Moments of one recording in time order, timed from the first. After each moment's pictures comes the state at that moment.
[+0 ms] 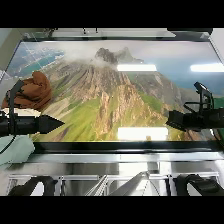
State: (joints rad) left arm 0.20 -0.72 0.72 0.76 -1.42 -1.19; right arm 0.06 -0.78 0.78 -1.19 1.26 1.78
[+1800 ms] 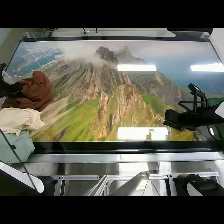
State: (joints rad) left arm 0.47 -2.02 1.95 1.38 -1.40 -1.28; right arm 0.06 -0.88 0.77 -1.16 1.25 1.78
